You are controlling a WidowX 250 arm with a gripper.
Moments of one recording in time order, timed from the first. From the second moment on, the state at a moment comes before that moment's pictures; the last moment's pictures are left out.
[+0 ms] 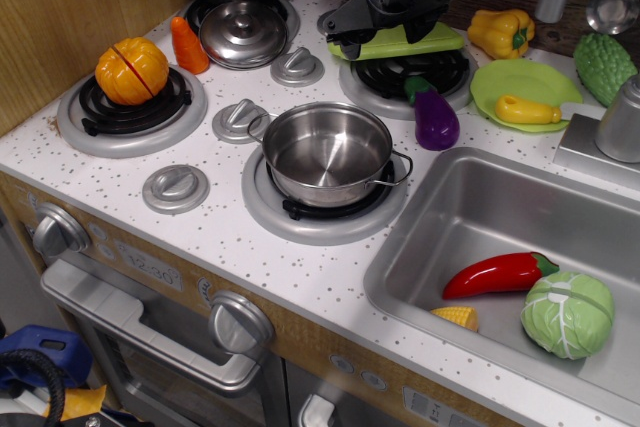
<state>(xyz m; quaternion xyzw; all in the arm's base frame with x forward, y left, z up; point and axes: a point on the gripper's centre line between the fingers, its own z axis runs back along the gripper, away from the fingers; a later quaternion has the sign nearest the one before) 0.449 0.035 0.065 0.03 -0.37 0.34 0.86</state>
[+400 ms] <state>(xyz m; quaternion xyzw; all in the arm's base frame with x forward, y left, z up) 0.443 0.035 0.046 0.05 -0.36 0.35 0.86</state>
